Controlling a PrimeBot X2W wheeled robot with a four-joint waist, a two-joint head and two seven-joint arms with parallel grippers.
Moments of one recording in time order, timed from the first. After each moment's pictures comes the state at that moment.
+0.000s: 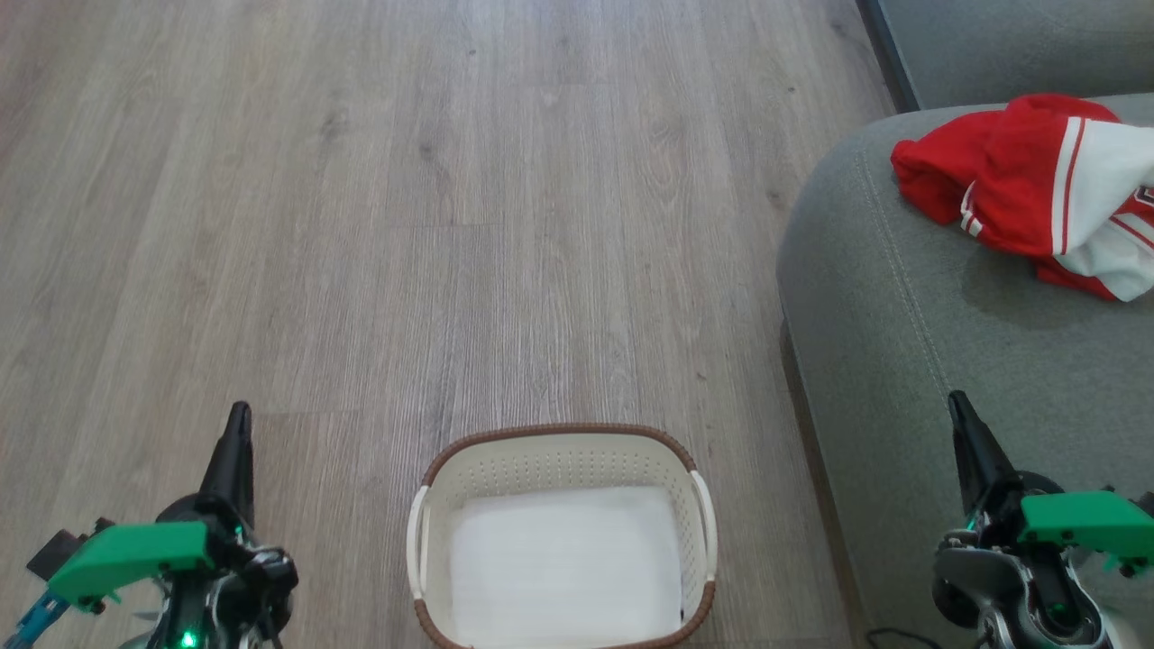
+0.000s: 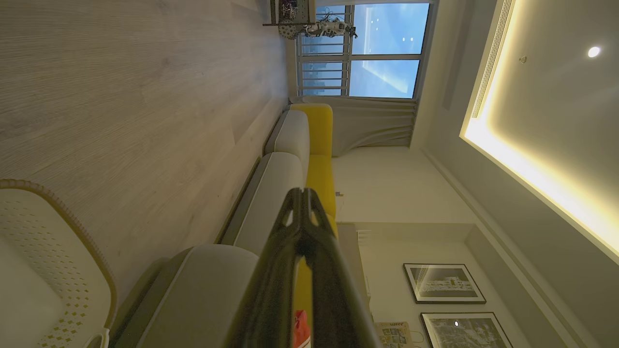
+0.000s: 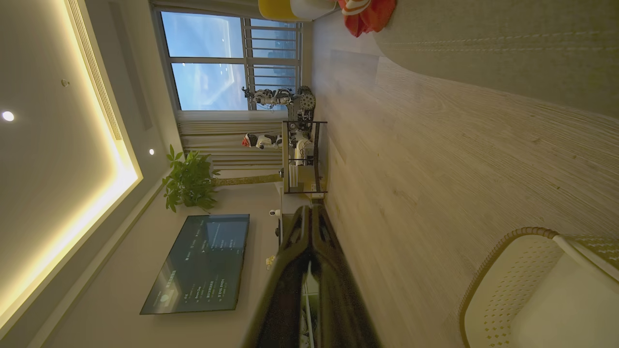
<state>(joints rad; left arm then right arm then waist) -0.06 0.05 0.07 0.27 -1.61 -0.12 0.10 -0.06 -0.05 -0.13 0.28 1.60 0.13 0.11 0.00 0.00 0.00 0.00</state>
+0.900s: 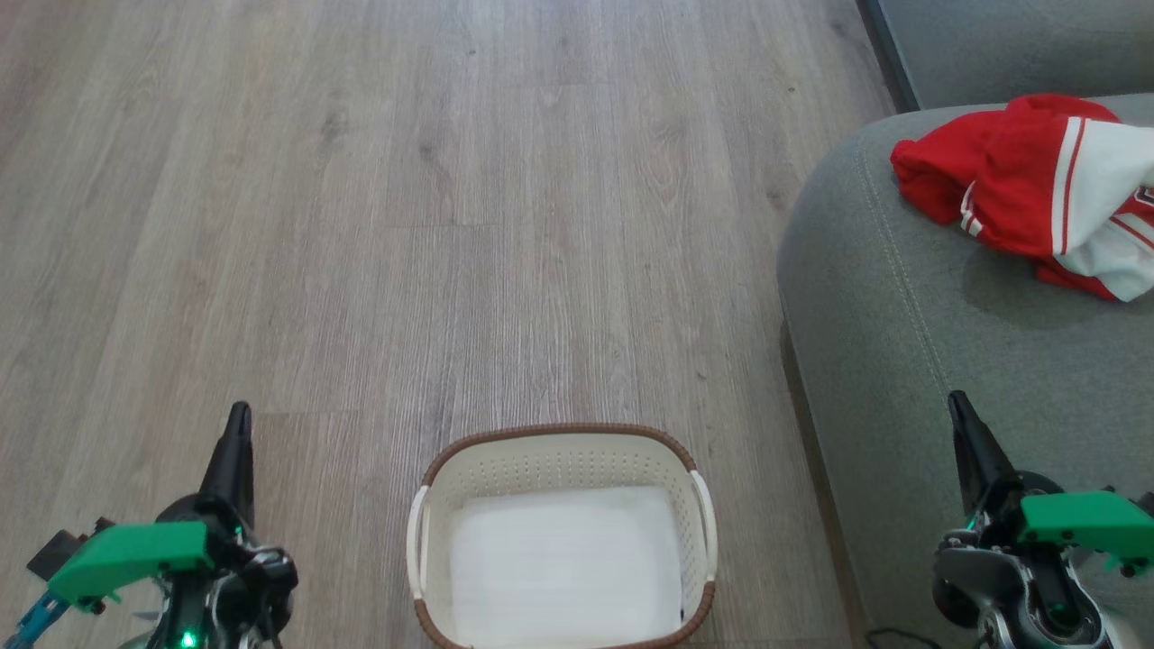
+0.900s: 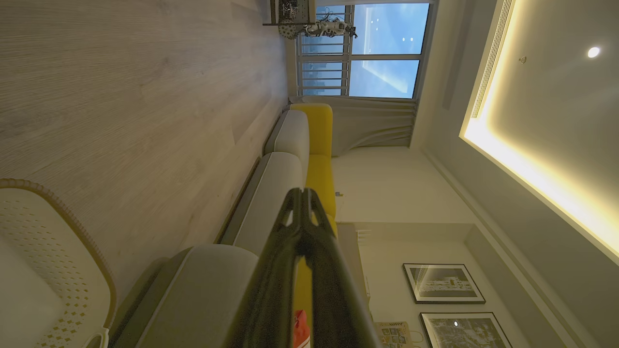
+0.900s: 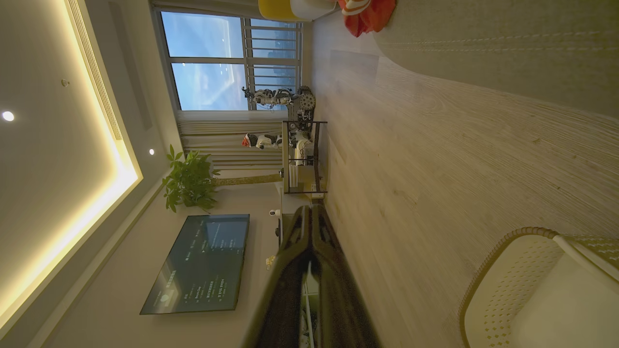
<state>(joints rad) -0.06 0.05 0.07 0.27 -1.61 -0.12 0.10 -0.06 -0.05 -0.13 0.28 1.60 0.13 0.11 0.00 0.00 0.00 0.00</state>
